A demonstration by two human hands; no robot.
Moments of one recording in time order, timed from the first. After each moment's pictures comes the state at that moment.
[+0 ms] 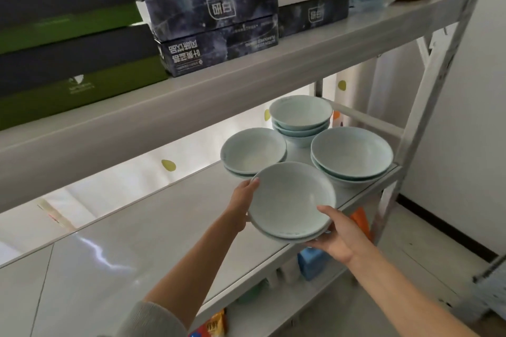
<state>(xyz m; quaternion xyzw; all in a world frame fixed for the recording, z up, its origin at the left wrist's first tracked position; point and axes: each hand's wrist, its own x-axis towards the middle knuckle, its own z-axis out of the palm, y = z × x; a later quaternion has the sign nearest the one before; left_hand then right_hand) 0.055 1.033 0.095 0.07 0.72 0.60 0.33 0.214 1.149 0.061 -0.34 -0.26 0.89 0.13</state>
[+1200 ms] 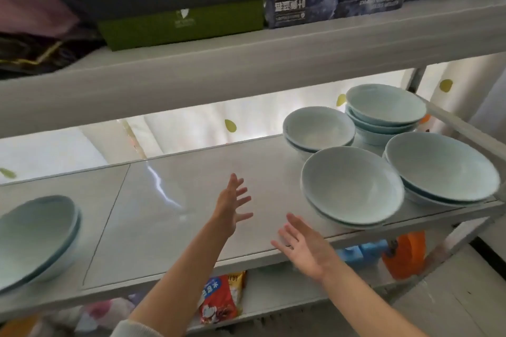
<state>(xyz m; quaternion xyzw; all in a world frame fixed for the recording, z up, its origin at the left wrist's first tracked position) 0.046 0.919 0.047 -0.10 0.65 0.72 0.22 0.164 1.054 0.030 -0.22 -0.28 0.93 -0.09</state>
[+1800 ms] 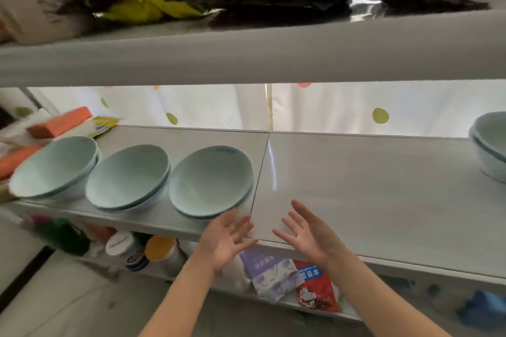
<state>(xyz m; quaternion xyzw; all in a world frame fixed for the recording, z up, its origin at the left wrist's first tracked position) 0.105 0.554 0.018 -0.27 0.42 0.85 0.16 0.090 0.750 0.024 -0.19 -0.29 0.90 -0.26</state>
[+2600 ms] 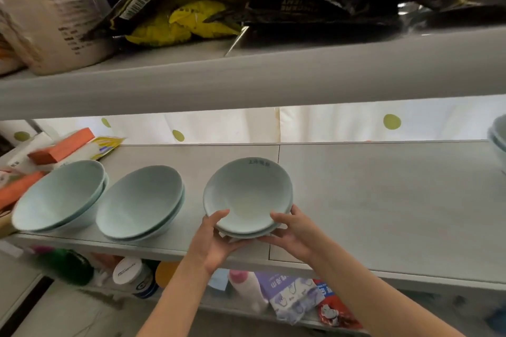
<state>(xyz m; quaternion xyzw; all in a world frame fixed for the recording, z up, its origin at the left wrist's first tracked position) 0.066 0.476 0.028 -0.21 0.41 0.88 0.14 0.050 0.669 0.036 -0.15 -0.38 0.87 -0.29</state>
